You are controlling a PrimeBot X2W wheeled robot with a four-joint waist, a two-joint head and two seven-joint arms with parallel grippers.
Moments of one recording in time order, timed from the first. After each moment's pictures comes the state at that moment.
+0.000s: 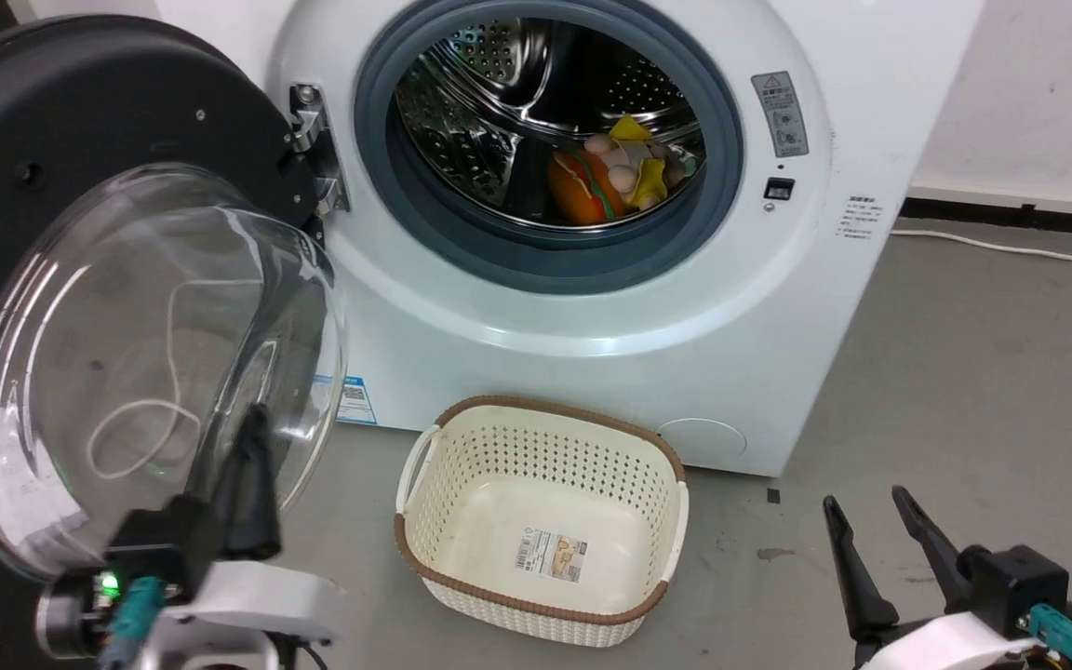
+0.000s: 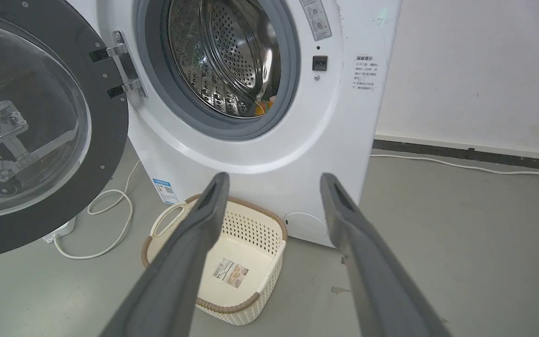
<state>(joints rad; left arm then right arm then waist) -0.01 0.05 0.00 -0.10 -0.09 0.03 -0.07 0.05 -0.05 0.01 0.04 0.13 0.13 -0.07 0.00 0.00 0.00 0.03</state>
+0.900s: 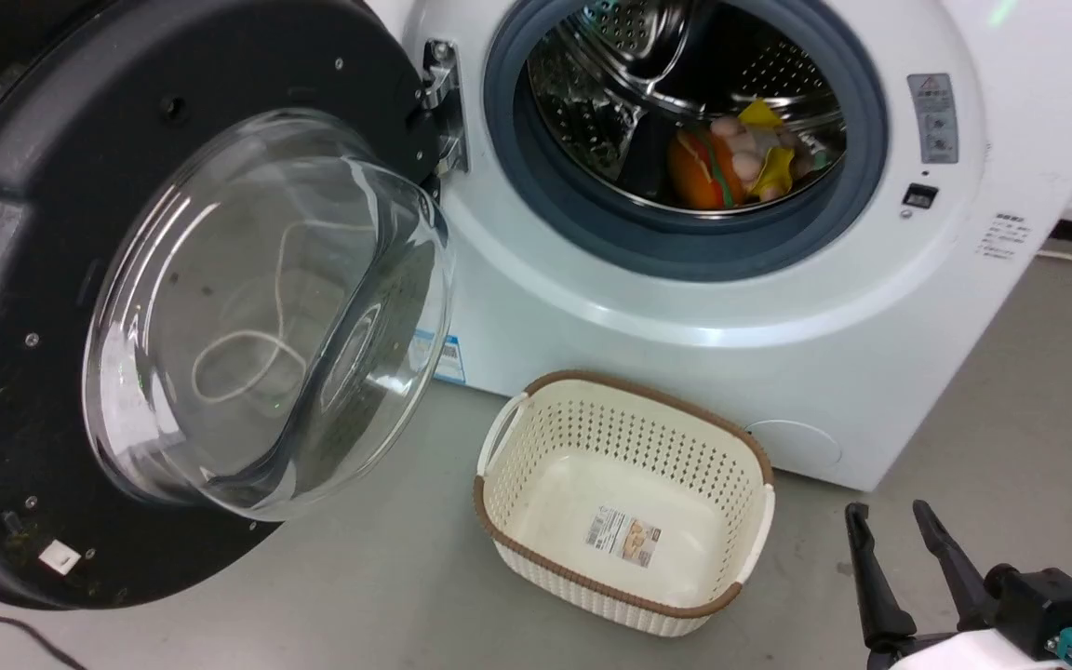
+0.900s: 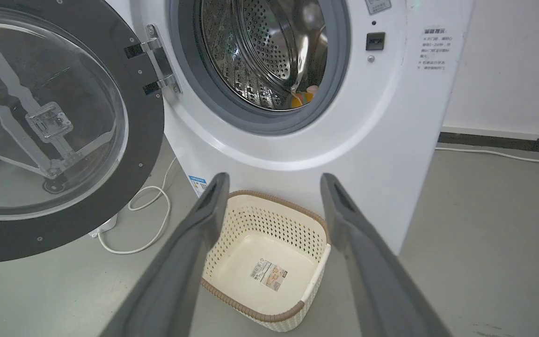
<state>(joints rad) -0.09 0.10 0.53 -0.21 -0.24 0.05 -0.13 0.08 -0.05 0.00 0.06 0.20 0.13 -0.13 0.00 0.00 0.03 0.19</state>
